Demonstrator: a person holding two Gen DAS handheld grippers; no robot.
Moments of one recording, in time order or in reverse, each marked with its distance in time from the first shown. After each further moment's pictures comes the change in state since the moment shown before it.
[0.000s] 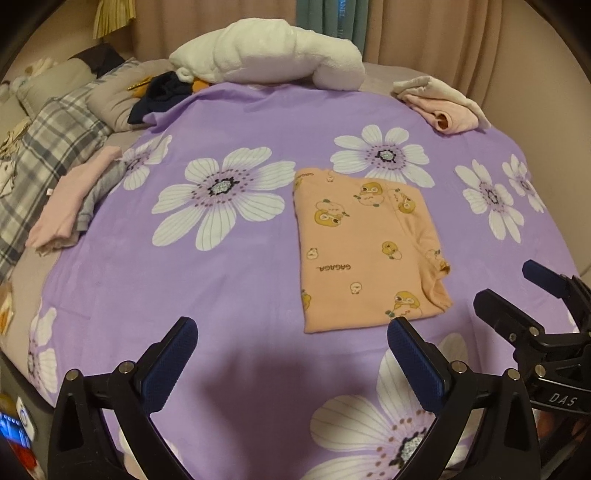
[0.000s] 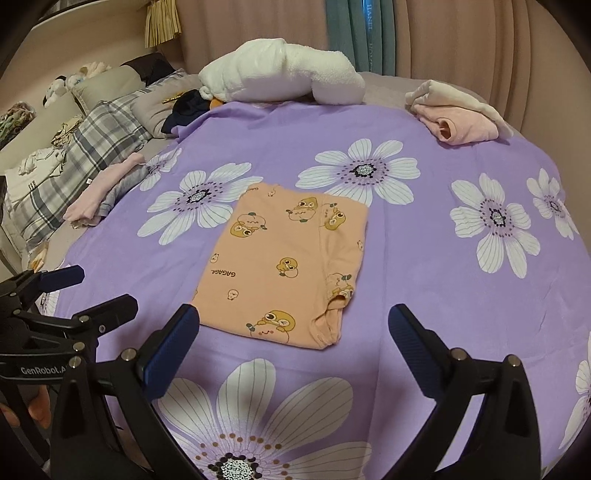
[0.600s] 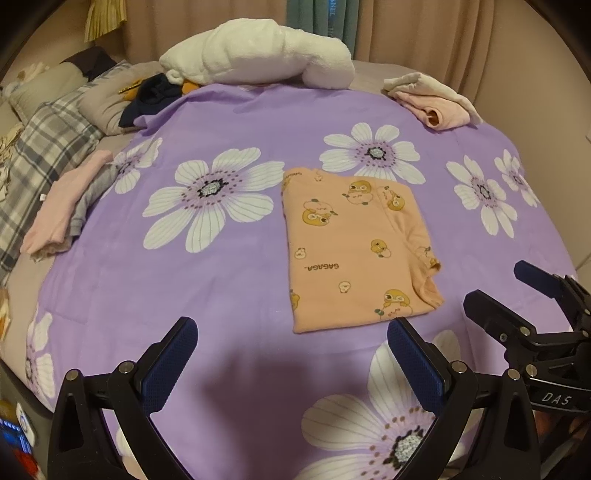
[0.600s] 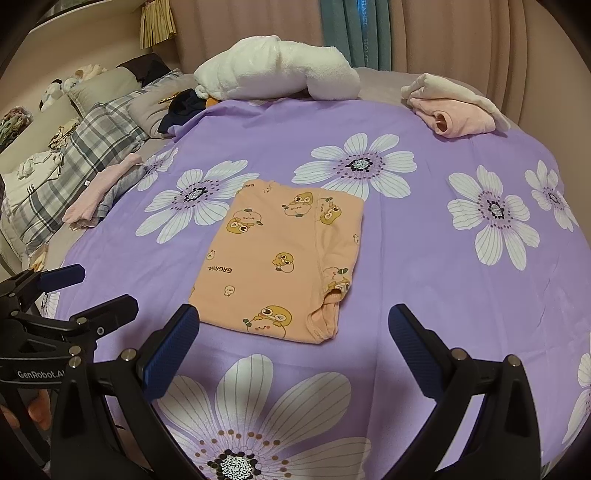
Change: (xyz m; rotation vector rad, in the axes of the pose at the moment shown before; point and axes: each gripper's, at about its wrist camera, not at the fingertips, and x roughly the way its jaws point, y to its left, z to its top) left arm 0.000 -0.008 0.001 0.022 0.006 -0.022; right arm 0.001 -0.003 -0.003 0.022 0.013 0.003
